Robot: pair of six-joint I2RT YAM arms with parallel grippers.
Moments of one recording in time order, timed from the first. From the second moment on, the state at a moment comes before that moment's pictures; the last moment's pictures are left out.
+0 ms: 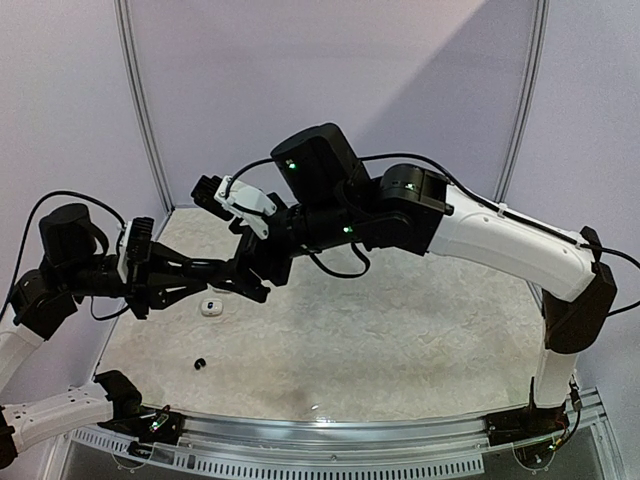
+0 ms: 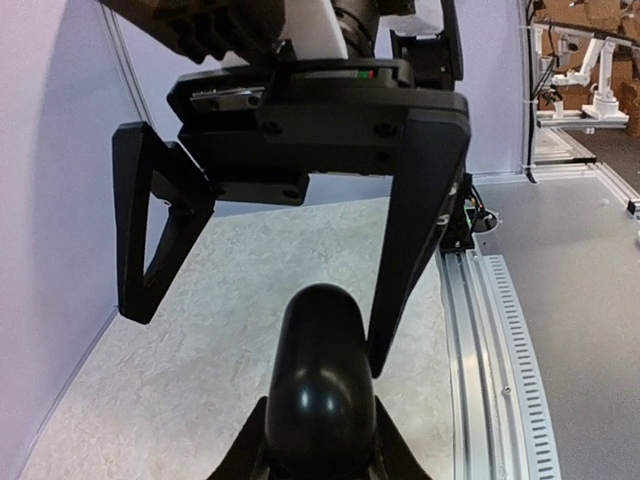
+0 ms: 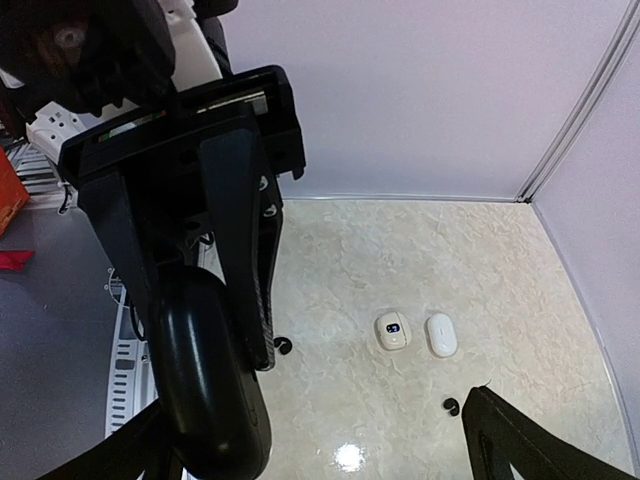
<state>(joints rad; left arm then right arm) -0.57 0.63 0.82 -0.40 0.80 0.35 1.27 1.95 2.13 -0.64 -0.08 -0.18</state>
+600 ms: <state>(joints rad) -0.58 0.63 0.84 -0.55 0.75 0.55 1.26 1.96 2.13 -0.67 -0.09 -0.13</state>
